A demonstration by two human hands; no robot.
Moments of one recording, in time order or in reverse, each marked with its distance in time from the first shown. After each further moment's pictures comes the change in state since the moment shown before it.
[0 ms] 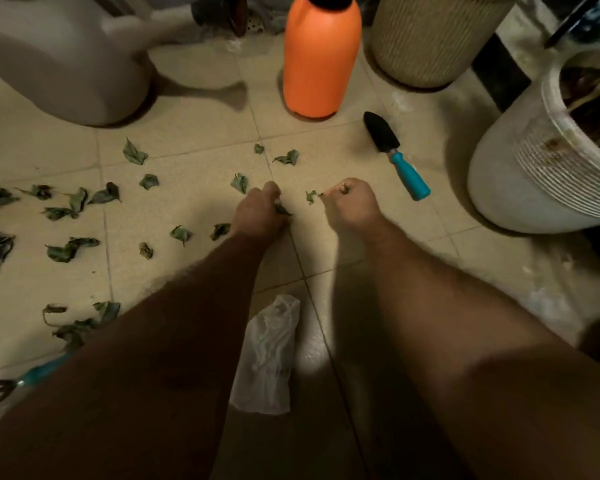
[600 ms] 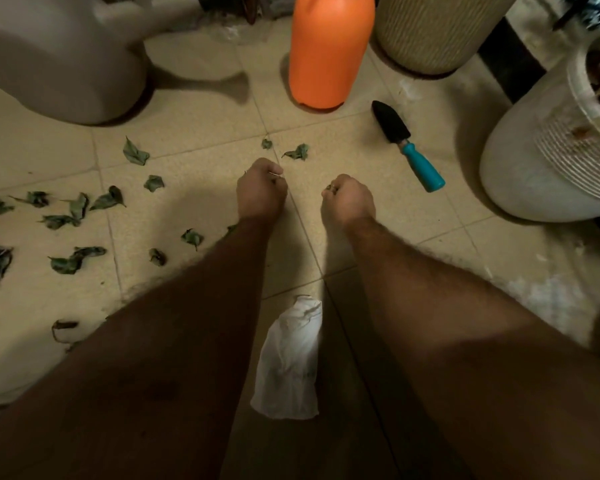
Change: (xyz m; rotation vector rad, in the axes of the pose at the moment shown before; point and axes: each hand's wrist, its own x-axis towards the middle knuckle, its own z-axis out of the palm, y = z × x) left_hand 0.028 -0.007 -0.017 -0.452 0.177 -0.142; right_hand 0.006 -0.004 0.043 -0.609 0.148 -0.076
